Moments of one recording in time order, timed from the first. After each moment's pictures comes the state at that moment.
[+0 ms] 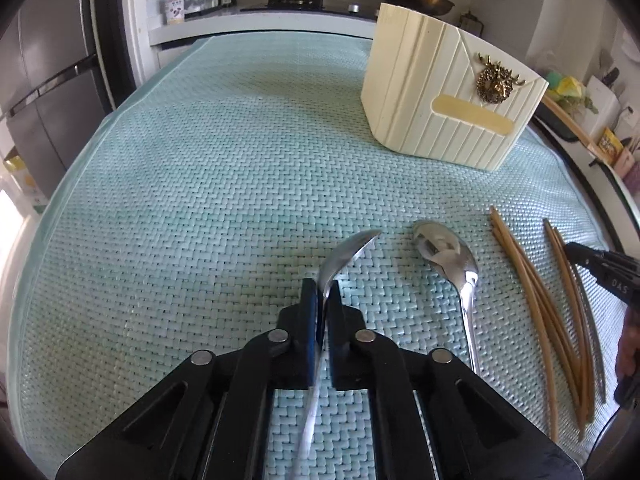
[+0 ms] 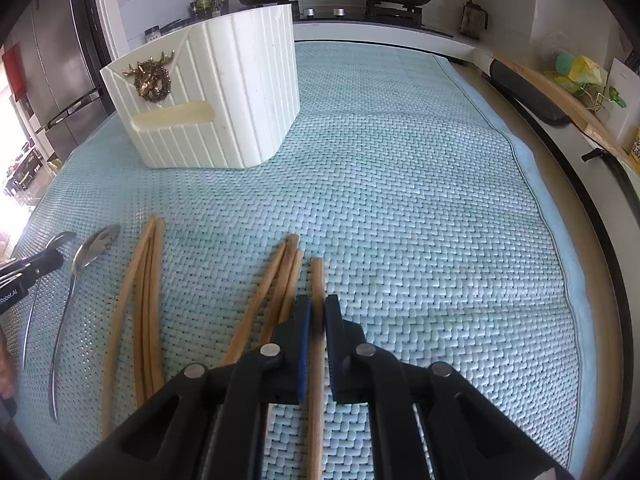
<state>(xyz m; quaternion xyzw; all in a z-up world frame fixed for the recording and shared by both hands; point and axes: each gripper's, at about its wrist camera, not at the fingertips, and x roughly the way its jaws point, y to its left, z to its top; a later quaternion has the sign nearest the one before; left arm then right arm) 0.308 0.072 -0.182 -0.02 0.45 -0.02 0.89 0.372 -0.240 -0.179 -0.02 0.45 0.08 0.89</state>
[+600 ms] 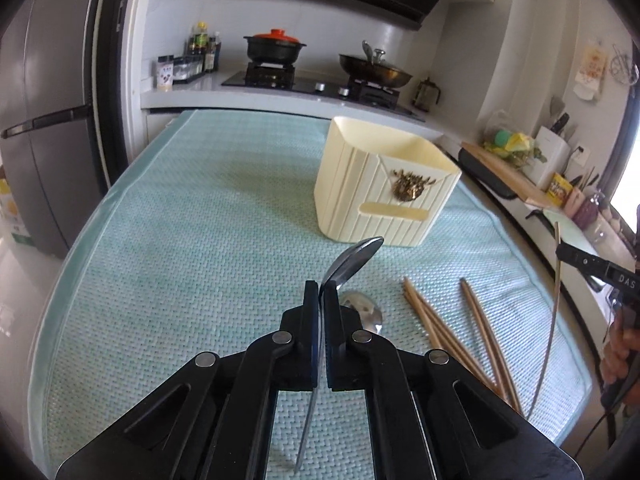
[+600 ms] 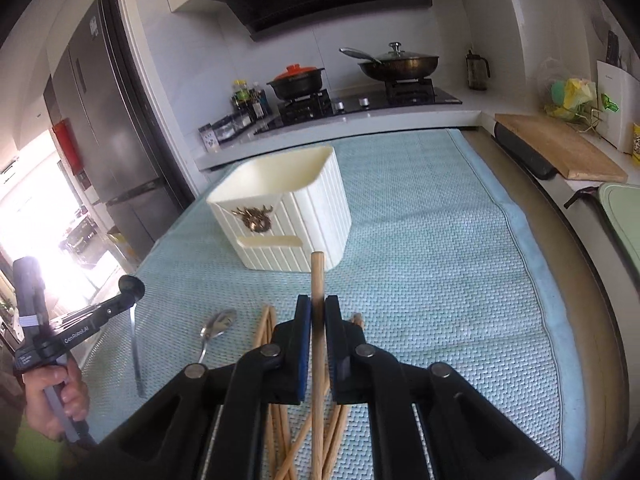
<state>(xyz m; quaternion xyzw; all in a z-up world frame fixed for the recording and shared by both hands) 0.256 0.065 -0.102 -0.06 0.34 -0.09 0.93 0.302 -0.259 -0.075 0.07 0.32 0.16 0.93</state>
